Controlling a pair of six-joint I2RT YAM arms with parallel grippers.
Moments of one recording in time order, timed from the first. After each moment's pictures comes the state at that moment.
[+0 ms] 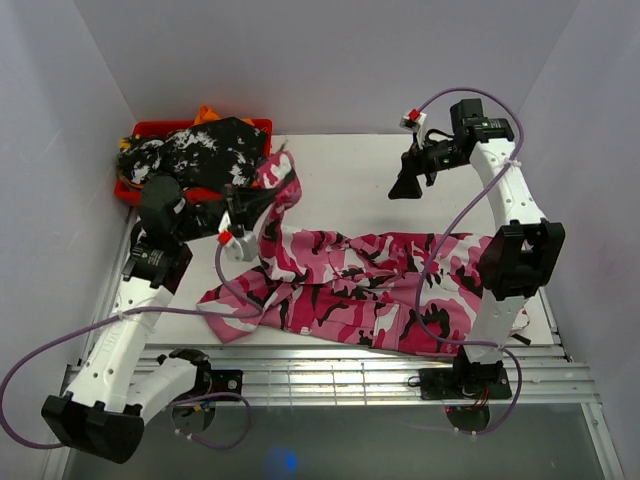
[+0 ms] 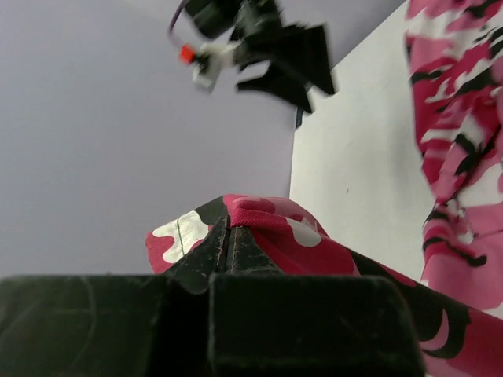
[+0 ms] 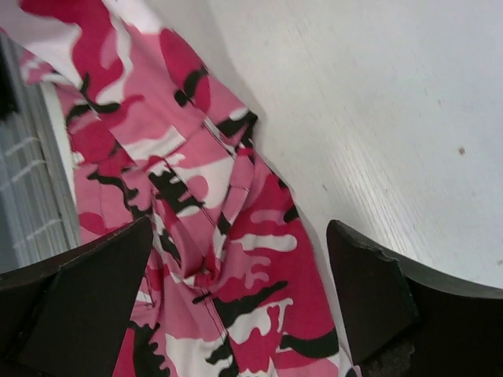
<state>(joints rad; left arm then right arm) -0.19 0.97 1.07 -0.09 1.02 1.05 0.12 1.92 1.92 -1.16 -0.91 -0.74</state>
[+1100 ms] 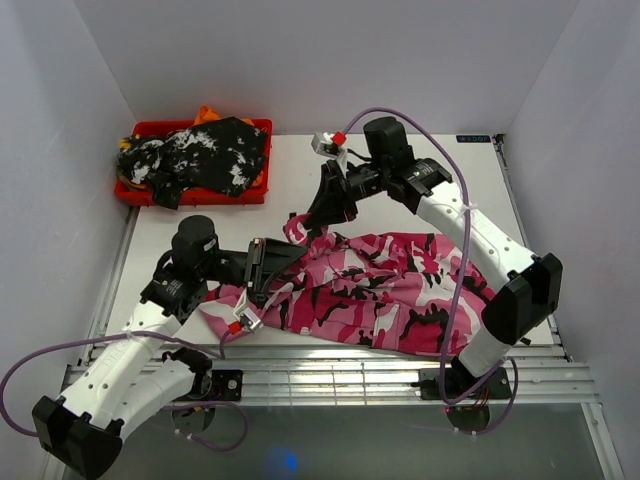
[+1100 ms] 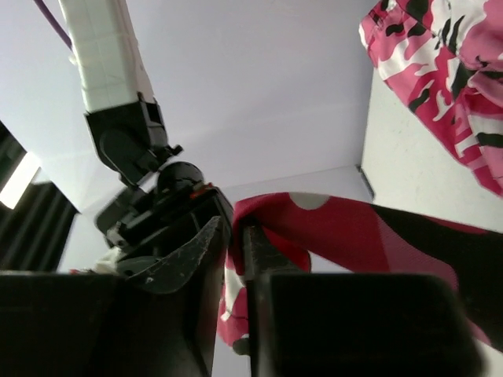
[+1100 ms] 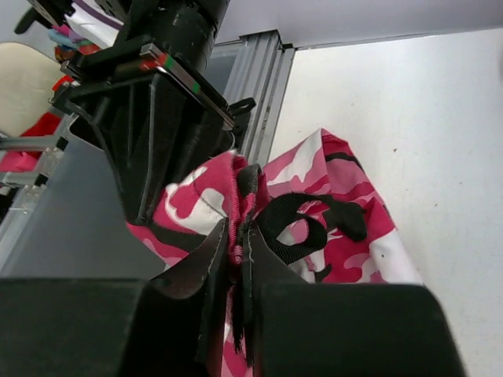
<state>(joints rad) -0.49 0.82 0.77 -0.16 1.16 1.97 0.63 1.64 1.64 -0.50 -1.24 -0.17</state>
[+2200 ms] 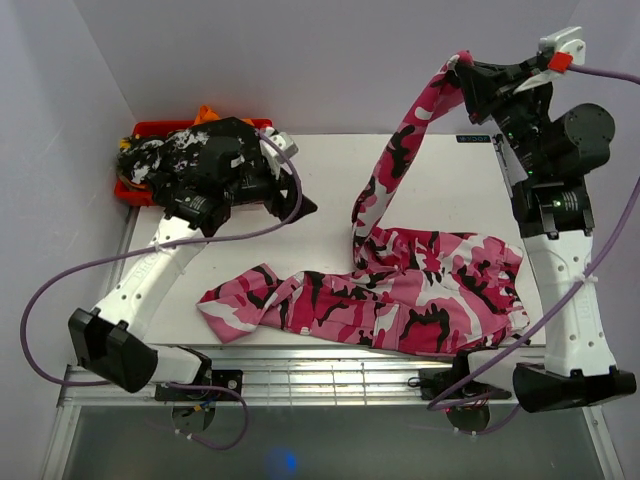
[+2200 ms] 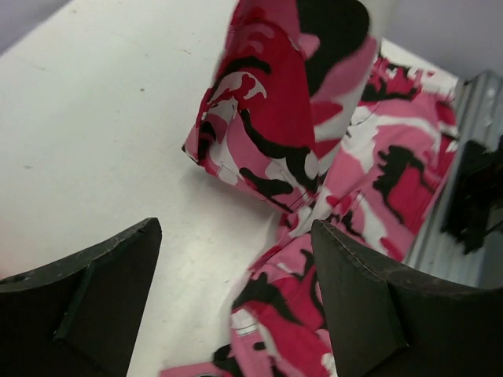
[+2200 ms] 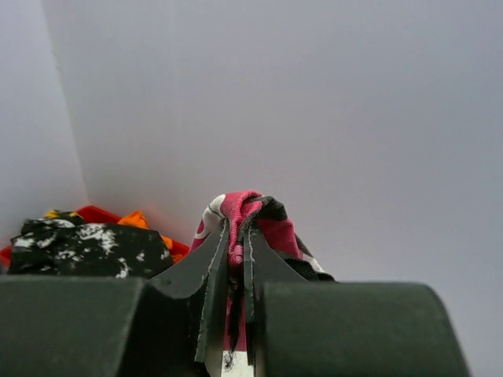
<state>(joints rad) -0.44 1.31 1.33 -0.40 0.63 0.19 0.14 1.23 1.64 0.01 -0.35 0.10</state>
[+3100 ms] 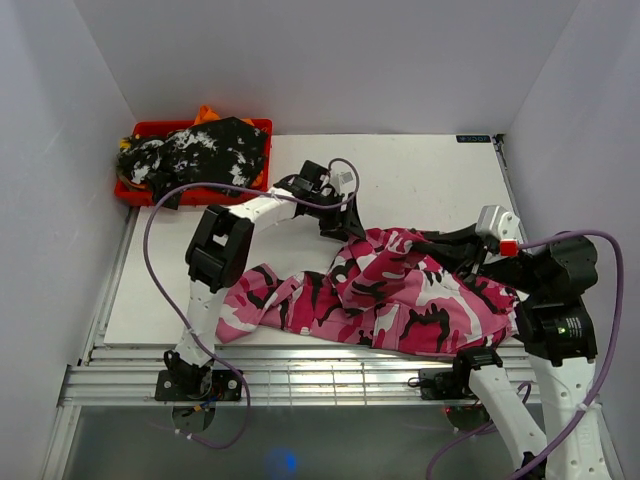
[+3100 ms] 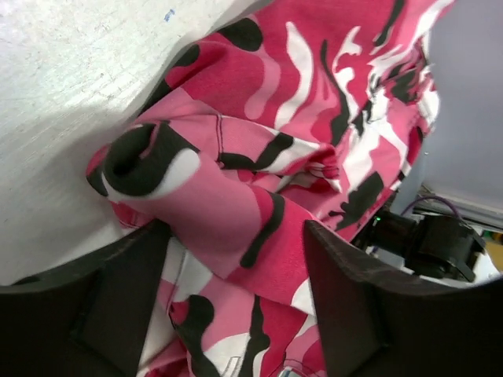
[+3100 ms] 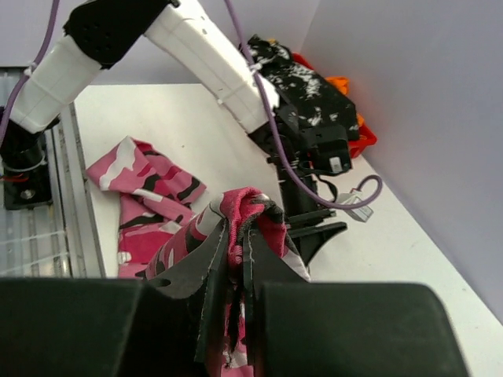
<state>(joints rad) -0.55 2.19 1.65 -0.35 0.75 -0.47 0.14 0.58 1.04 -0.35 -1.02 -0.18</state>
